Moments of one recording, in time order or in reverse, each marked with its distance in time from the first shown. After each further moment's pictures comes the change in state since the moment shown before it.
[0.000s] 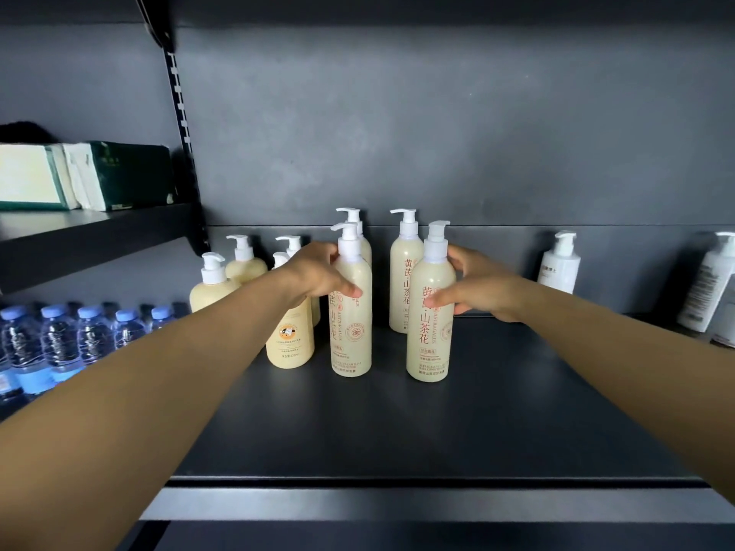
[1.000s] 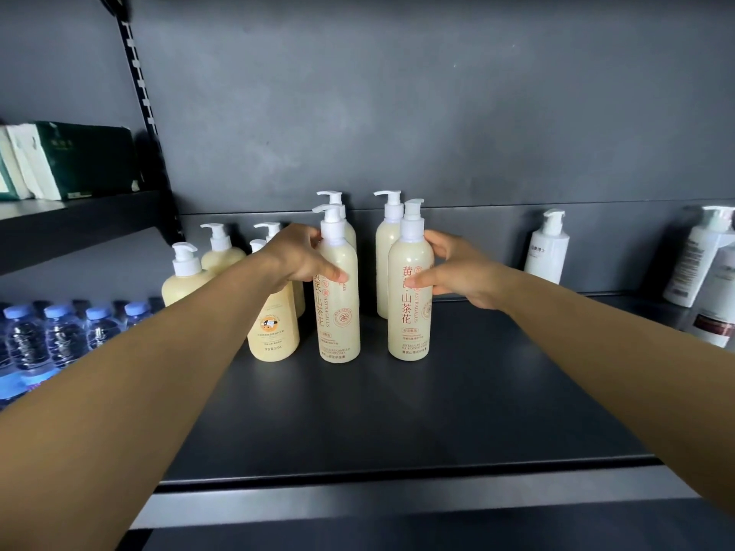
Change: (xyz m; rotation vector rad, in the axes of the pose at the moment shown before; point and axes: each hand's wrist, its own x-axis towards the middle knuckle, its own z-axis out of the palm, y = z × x) left_hand 0.013 -0.004 0.002 -0.070 -0.006 -0.073; right_hand 0.013 0.011 0.010 0.164 0.023 0.008
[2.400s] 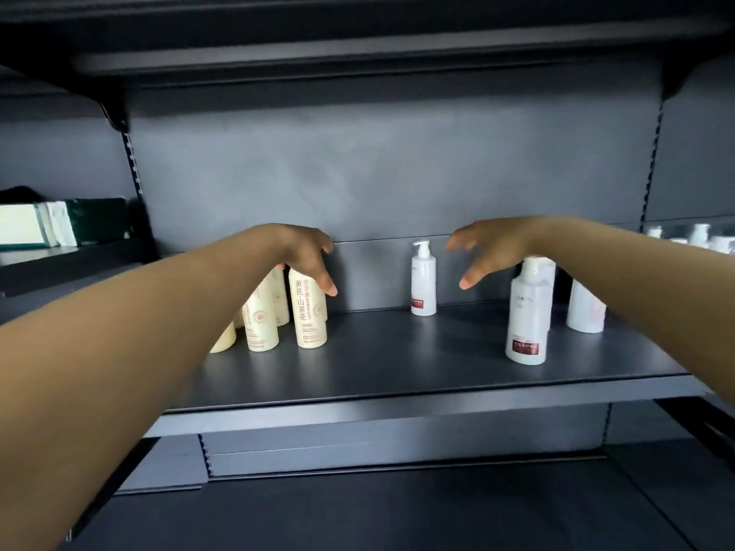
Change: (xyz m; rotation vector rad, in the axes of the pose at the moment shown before) left_hand -0.164 0.207 0.053 0.816 -0.203 0.058; right_hand -0.220 -0.054 -0.222 -1.049 -0.108 0.086
